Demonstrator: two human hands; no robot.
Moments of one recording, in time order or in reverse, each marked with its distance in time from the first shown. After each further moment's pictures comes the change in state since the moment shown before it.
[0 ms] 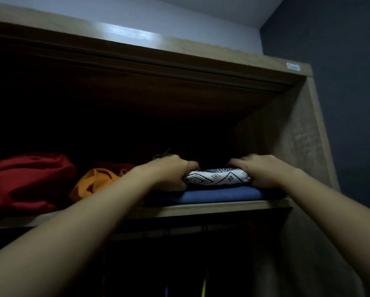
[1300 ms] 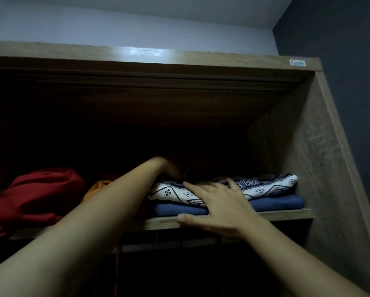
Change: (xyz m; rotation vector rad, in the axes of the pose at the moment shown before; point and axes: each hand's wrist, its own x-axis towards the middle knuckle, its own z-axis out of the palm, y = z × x) left_hand 0.053 -0.033 -0.004 -0.229 -0.416 -0.573; right_hand 0.000 -0.108 0.020 0.426 0.272 -0.083
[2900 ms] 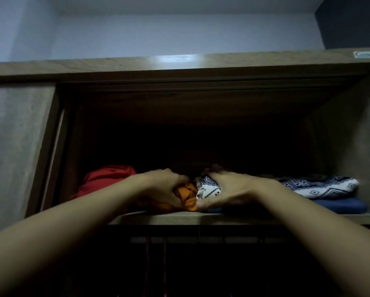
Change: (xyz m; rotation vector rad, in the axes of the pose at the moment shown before) left_hand -0.090 -0.097 0.020 0.341 0.262 0.173; right_hand 0.069 -0.039 -0.026 0.128 -0.383 -0.011
